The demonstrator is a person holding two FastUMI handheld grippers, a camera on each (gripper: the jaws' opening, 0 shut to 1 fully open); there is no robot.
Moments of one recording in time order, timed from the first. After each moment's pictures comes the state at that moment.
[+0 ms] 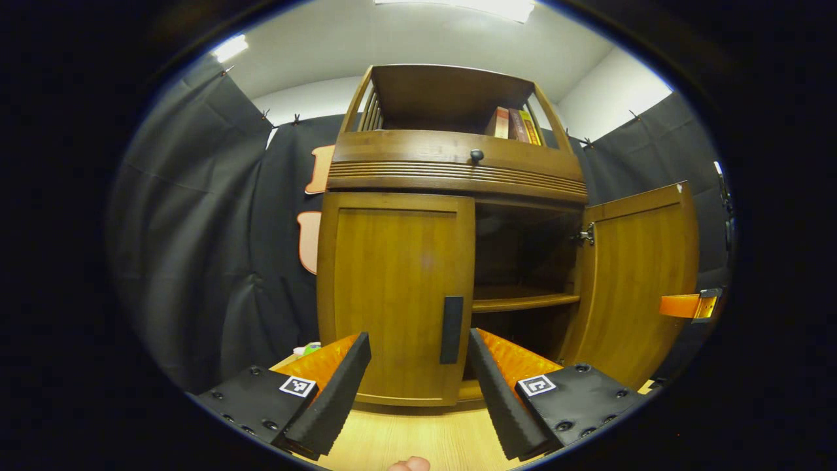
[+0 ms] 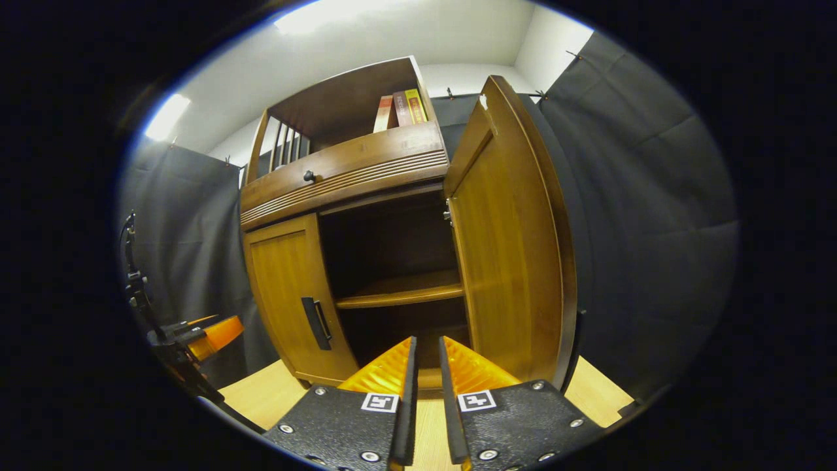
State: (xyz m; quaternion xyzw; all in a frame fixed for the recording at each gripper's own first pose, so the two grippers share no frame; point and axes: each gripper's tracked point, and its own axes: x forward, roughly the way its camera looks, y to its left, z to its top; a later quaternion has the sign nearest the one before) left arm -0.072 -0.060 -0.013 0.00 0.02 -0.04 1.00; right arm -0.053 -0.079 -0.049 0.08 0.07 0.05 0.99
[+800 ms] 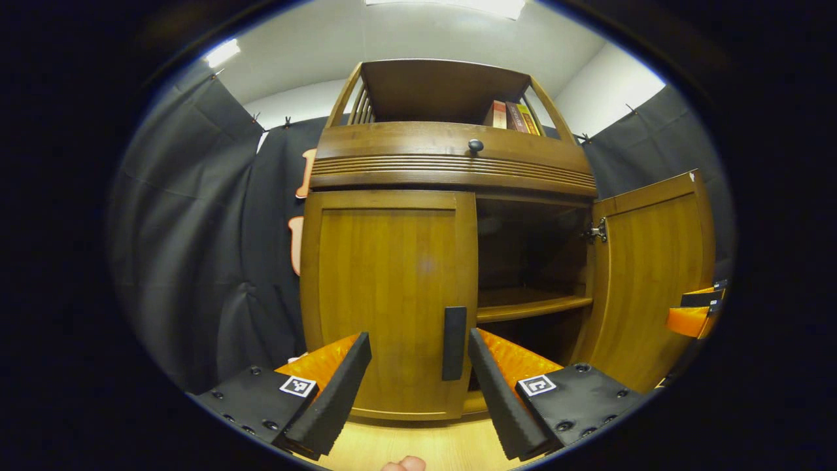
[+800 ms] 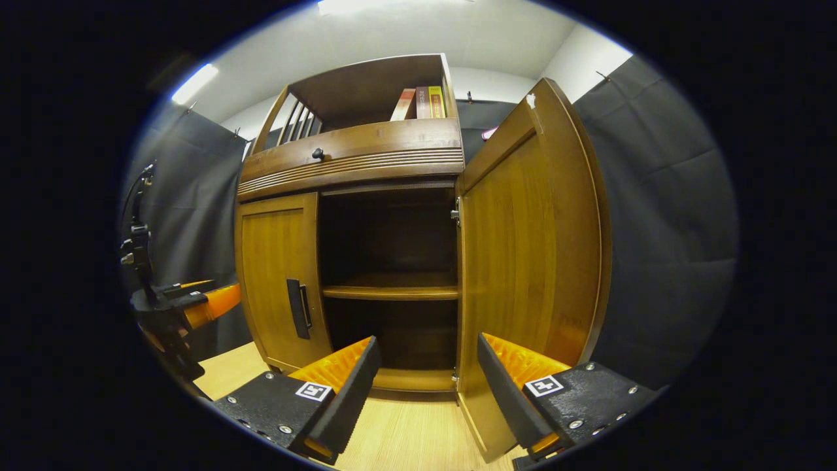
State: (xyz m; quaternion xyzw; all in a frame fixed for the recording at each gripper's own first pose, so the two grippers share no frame) left arm -0.023 -0.081 -0.019 0.01 0.01 -0.06 1.00; right arm -0.048 -0.068 -0.060 0.02 0.07 0.05 1.00
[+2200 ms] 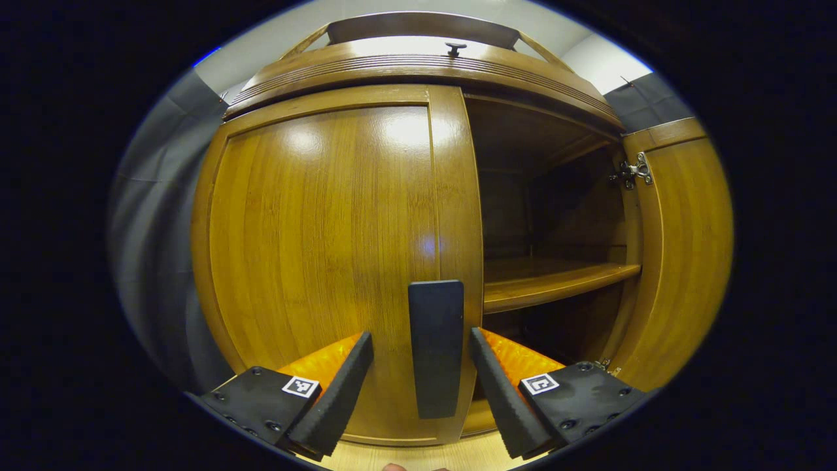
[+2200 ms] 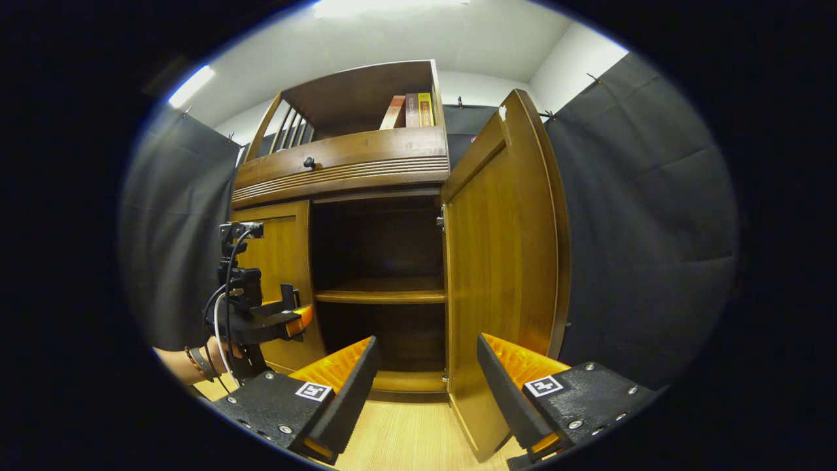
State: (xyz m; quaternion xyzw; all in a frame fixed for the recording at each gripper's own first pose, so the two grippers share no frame) left arm 0.105 -0.125 -0.104 0.04 0.07 -0.09 0.99; right arm -0.061 -0.088 -0.050 0.01 0.06 0.03 1.00
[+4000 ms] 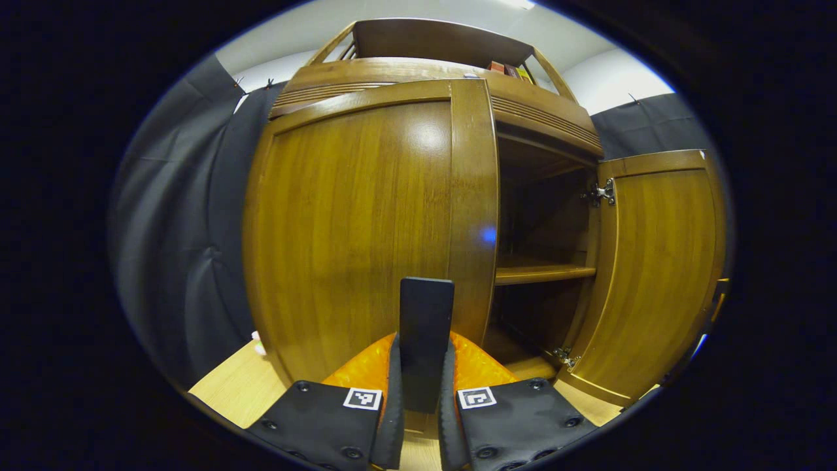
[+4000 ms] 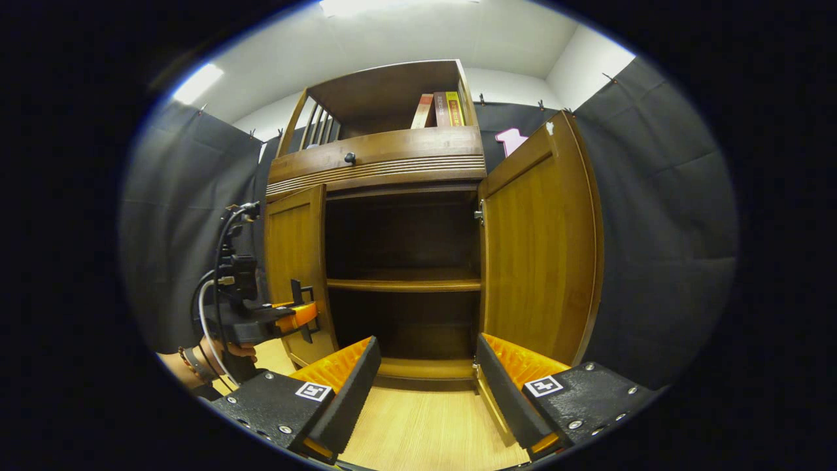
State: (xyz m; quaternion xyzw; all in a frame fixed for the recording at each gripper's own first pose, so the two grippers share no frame) left arm 0.007 -0.096 -0.088 -0.01 0.10 -0.11 0.99; right arm -0.104 -0.033 -0.051 0.01 0.08 0.08 0.99
